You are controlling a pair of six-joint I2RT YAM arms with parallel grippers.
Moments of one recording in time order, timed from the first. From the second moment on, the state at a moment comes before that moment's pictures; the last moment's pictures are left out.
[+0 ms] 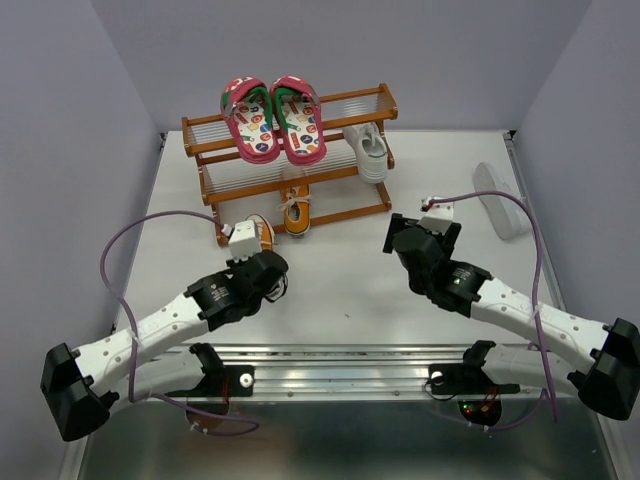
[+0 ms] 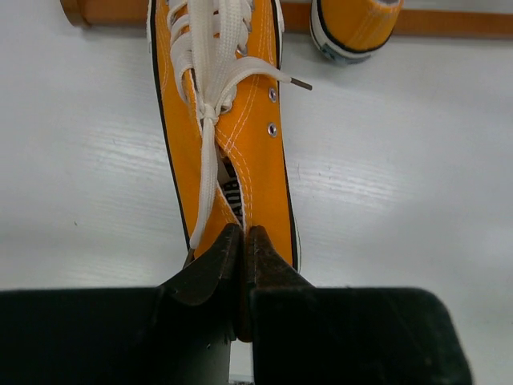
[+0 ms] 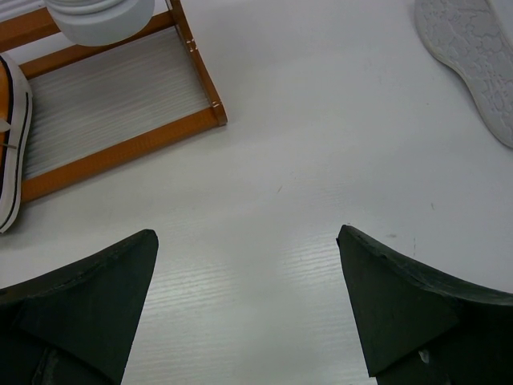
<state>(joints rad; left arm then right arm) -0.94 0.90 0.71 -0.70 -0.70 -0.93 0.87 1.06 0.77 -0.26 0.96 0.54</state>
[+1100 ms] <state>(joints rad) -0.60 1.25 0.71 0.04 -0.57 -0.38 0.87 1.07 0.77 -0.26 0.94 0.54</state>
